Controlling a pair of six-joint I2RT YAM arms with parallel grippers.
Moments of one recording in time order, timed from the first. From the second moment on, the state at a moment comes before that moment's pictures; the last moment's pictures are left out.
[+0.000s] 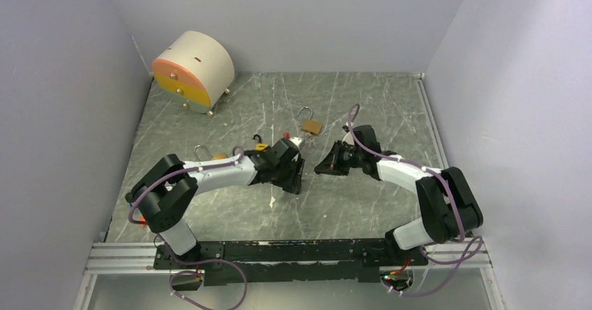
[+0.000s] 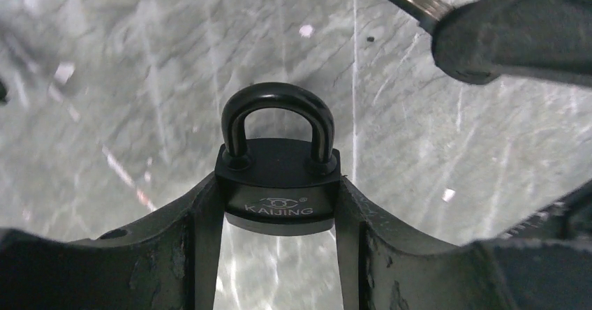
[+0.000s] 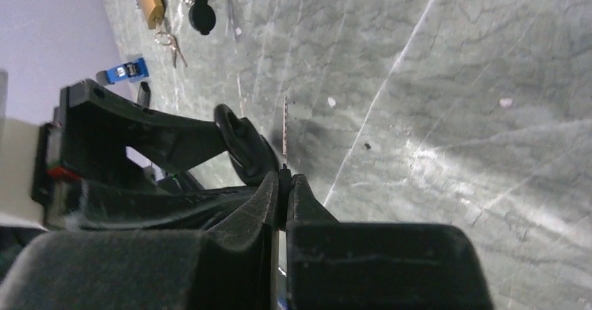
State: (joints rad) left arm -0.88 1.65 1.03 -0.38 0.00 -0.59; right arm 0.36 1.42 0.61 0.02 -0.57 0.78
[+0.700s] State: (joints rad) left arm -0.94 1.67 0.45 0.88 0.09 -0.23; right arm 0.48 1.59 0.72 0.01 -0.55 0.66
